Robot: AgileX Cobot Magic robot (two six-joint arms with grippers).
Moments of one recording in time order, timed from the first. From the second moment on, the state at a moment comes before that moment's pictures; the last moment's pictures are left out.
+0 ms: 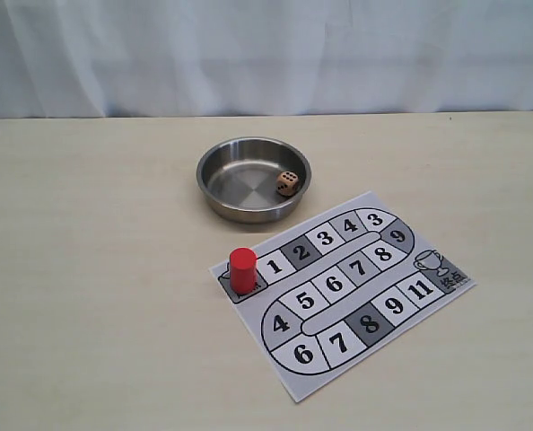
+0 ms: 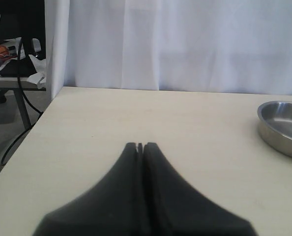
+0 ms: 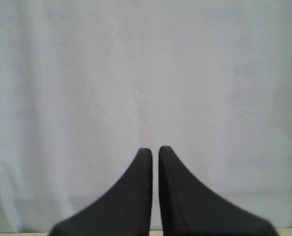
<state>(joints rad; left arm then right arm) 0.02 0.00 0.00 0.04 0.24 -0.06 0.09 0.14 -0.49 0.02 0.19 0.04</state>
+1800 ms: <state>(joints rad) 0.02 0.00 0.00 0.04 0.24 -0.06 0.12 1.55 -1.30 0.60 0.63 -0.70</state>
